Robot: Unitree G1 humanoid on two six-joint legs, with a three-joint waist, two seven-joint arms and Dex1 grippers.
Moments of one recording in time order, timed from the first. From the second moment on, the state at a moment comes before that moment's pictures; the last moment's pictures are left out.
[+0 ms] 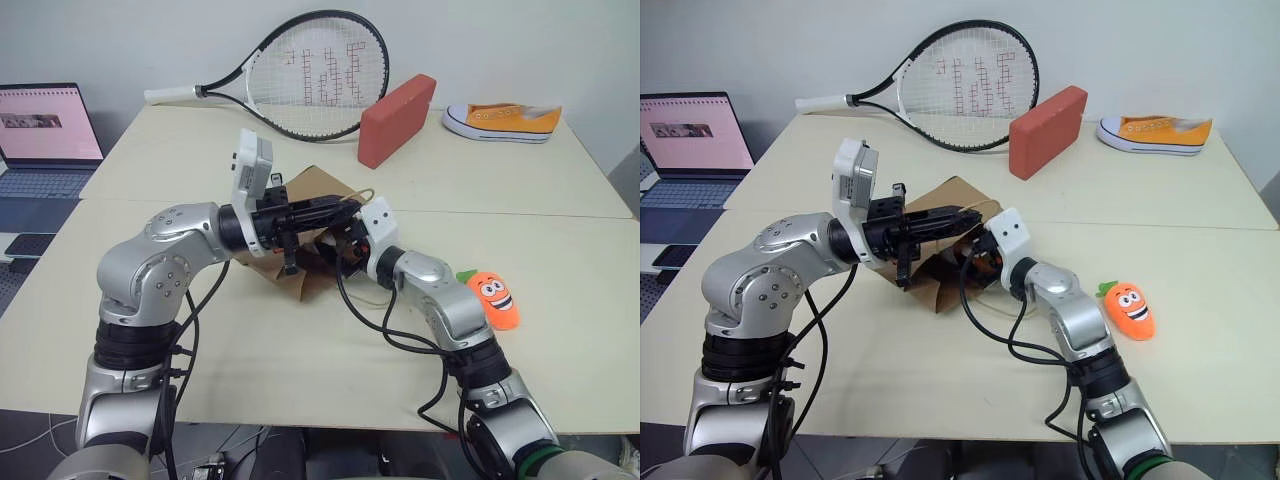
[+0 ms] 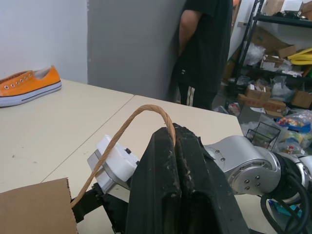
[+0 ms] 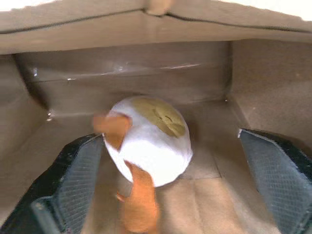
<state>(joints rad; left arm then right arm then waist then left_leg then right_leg) -0.66 0.54 0.04 -0.24 -0.80 0.75 -0.94 -0.57 -0.14 0.24 -0.07 0.14 0.61 0.42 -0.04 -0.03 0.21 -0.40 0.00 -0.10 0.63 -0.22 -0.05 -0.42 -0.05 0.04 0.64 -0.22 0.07</state>
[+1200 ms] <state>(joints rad) -0.59 0.51 0.00 -0.25 -0.76 0.73 -0.94 0.09 -0.73 -0.33 -0.25 0.37 0.68 0.72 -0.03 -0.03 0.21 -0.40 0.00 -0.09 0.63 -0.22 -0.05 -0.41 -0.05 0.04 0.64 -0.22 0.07</state>
